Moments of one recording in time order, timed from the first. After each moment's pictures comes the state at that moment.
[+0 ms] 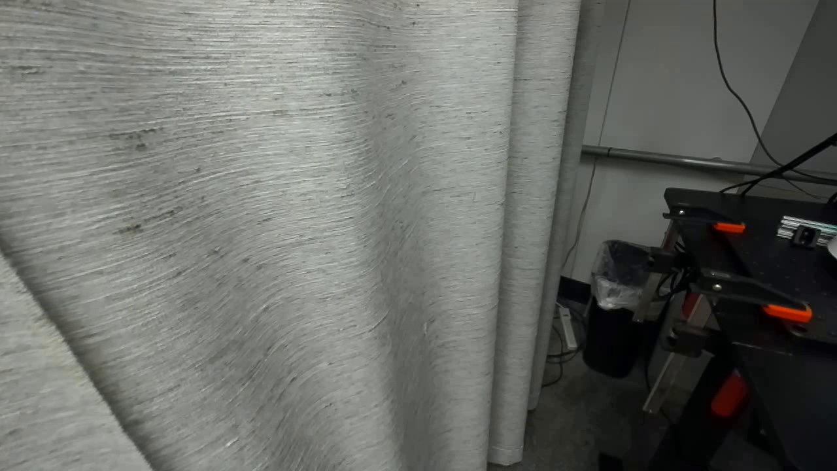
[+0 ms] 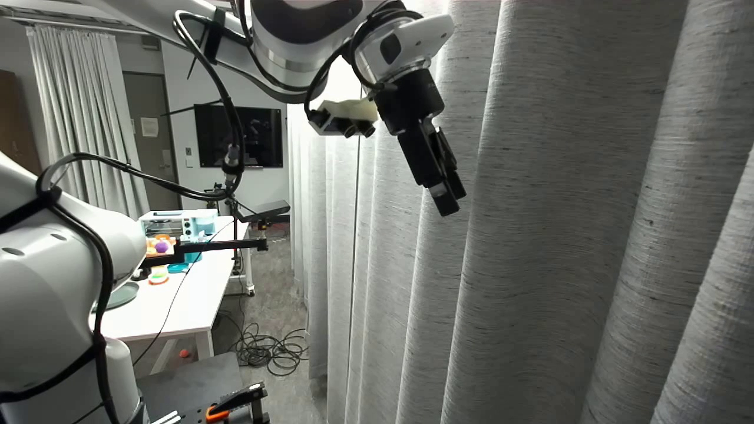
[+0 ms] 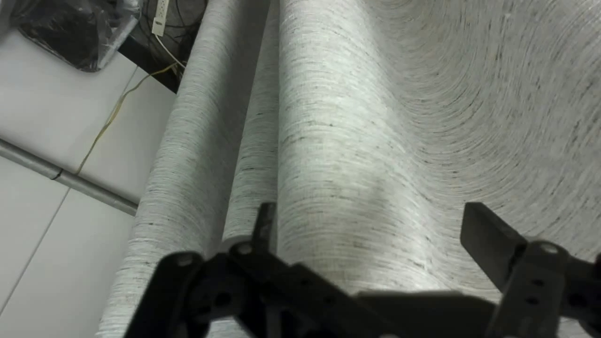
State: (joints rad) arm -0.38 -0.63 0.11 -2.47 -0.29 2.27 0.76
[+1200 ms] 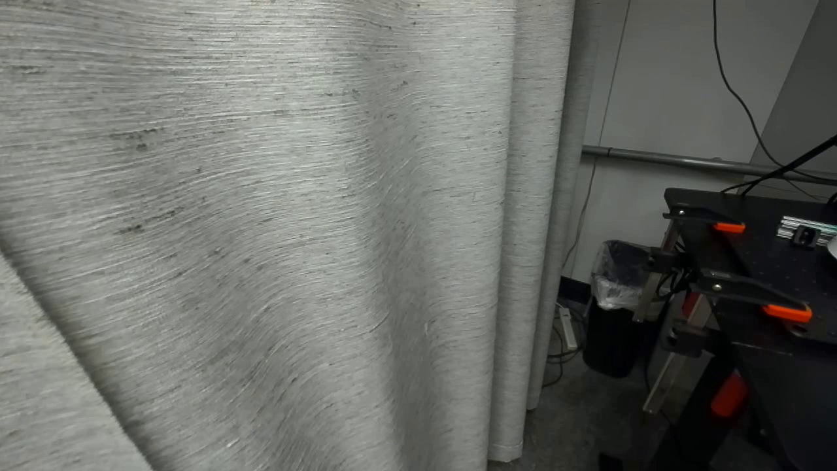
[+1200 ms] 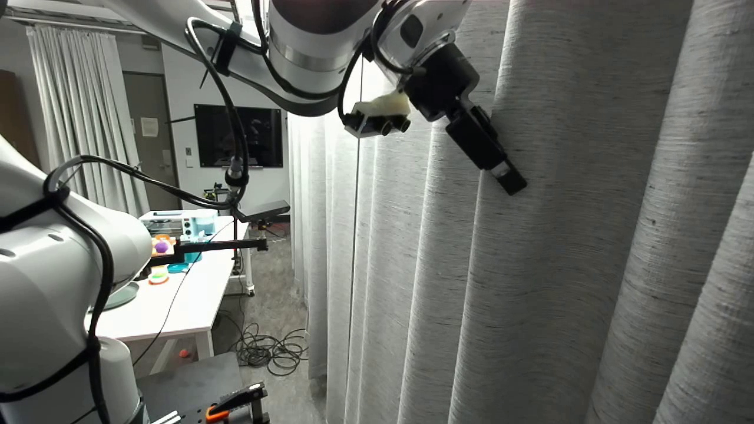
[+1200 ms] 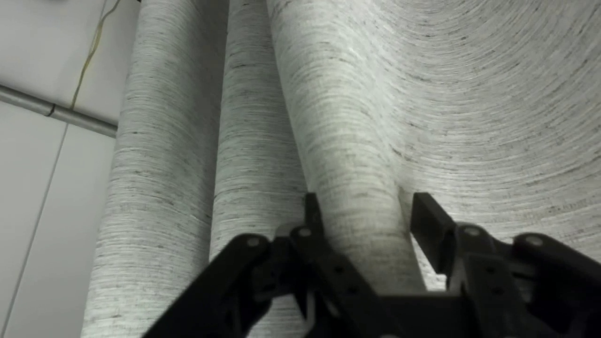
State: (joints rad) arm -0.47 -0.58 0.13 -2.44 -0.49 2.48 0.97
